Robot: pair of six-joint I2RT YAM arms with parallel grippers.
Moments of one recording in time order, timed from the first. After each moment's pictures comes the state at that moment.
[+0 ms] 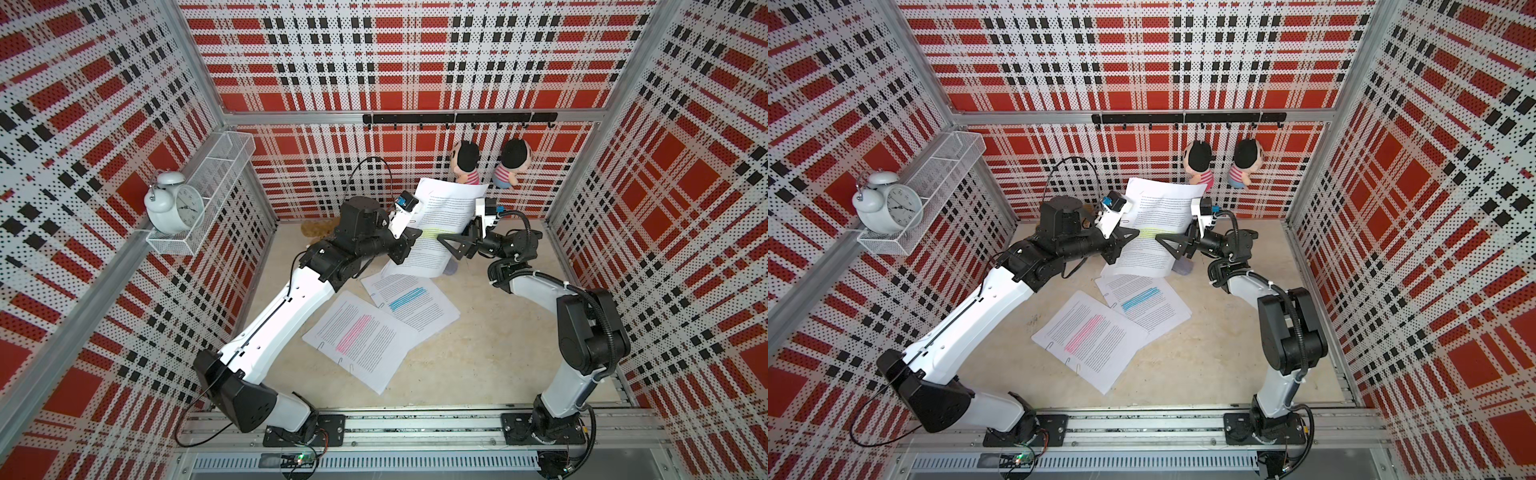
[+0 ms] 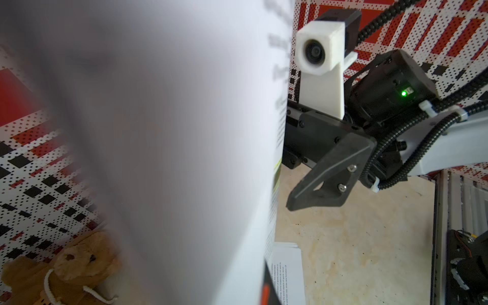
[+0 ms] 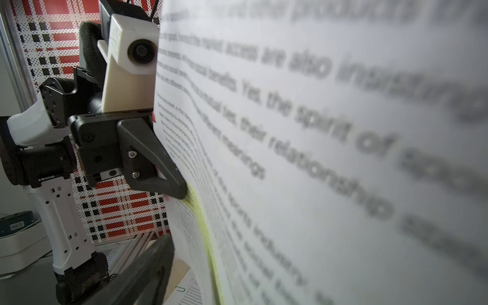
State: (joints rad) left arm -0.59 1.46 1.60 -0.48 0.30 0.12; right arm 0.26 1.77 1.11 1.28 -1.03 0.63
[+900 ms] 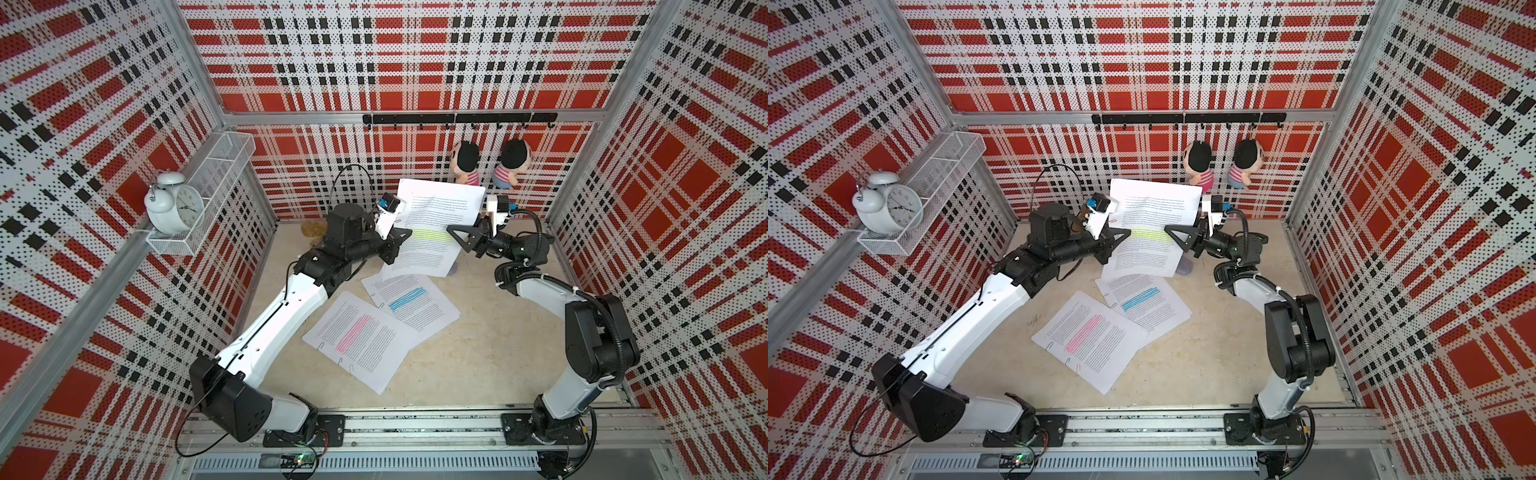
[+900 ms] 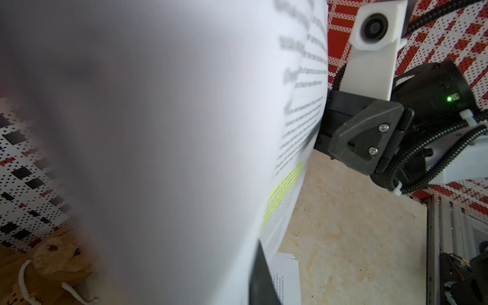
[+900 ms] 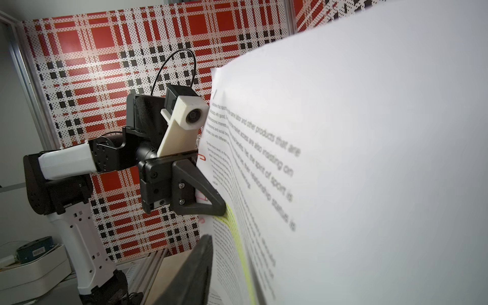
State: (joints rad) left arm -0.49 1.40 1.42 -0.31 0.40 0.05; right arm 0.23 1.71 1.09 1.33 -1.02 0.80
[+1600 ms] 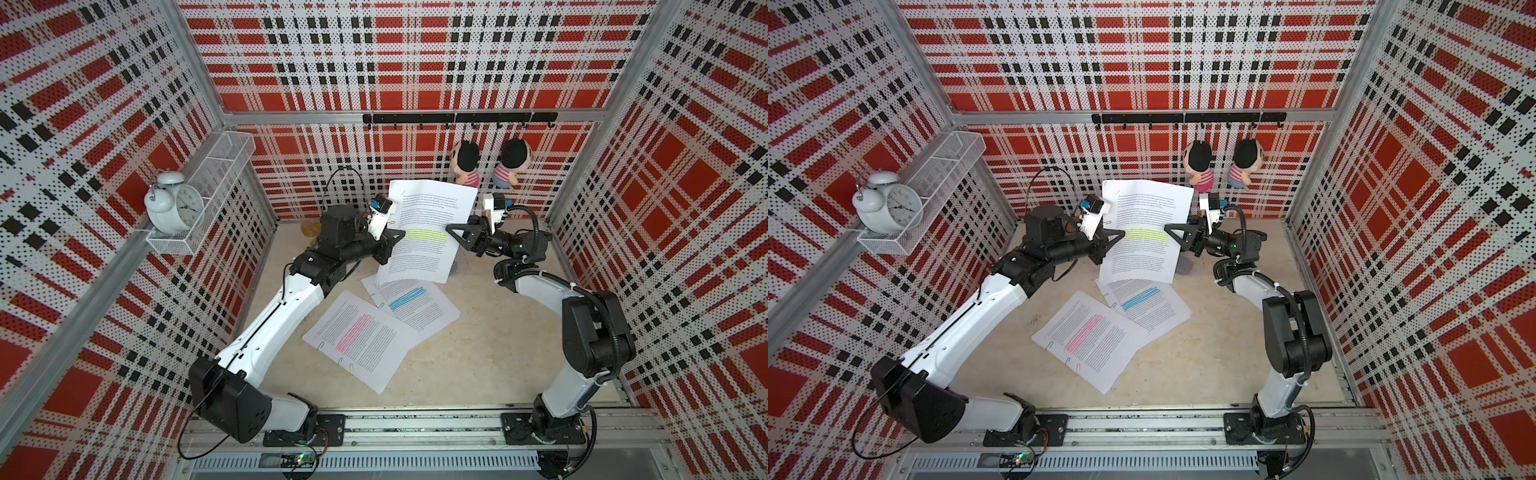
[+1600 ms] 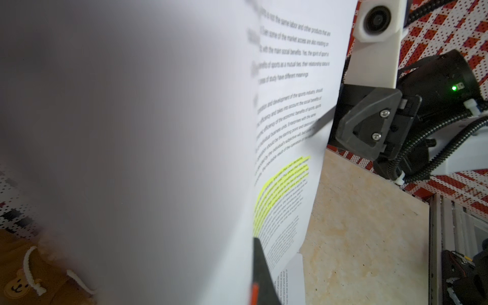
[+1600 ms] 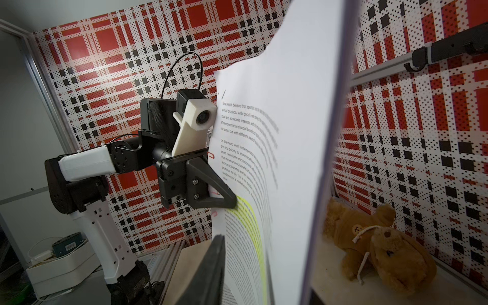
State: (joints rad) left arm -0.43 1.39 1.38 -0.30 0.45 0.04; right arm 0.21 1.74 1.11 1.33 -1.08 0.88
